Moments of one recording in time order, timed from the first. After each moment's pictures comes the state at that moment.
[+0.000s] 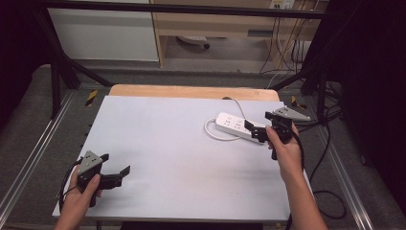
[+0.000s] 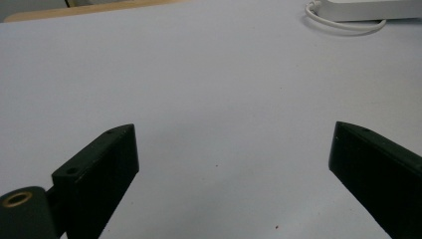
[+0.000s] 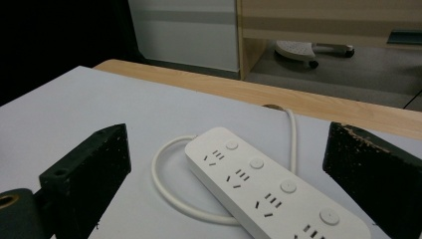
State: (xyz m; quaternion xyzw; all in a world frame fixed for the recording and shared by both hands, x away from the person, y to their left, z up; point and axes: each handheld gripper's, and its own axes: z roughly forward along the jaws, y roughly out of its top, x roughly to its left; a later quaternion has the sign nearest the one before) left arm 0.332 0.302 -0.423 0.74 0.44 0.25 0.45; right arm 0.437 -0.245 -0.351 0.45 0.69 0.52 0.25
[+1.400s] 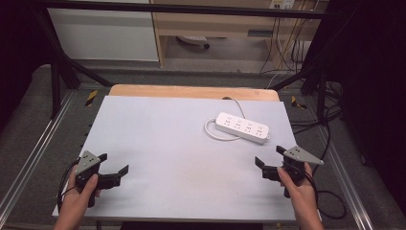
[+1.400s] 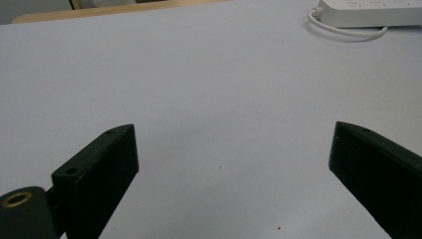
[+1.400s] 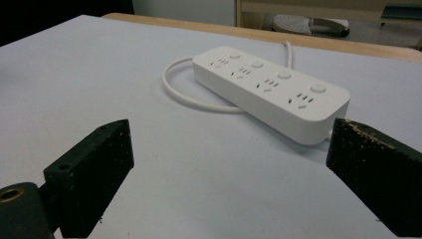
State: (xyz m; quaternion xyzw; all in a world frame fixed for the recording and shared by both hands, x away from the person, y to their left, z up) left arm 0.331 0.305 -0.422 0.73 0.45 0.24 0.45; right arm 0.344 -0.272 -0.406 0.45 0.70 0.49 0.26
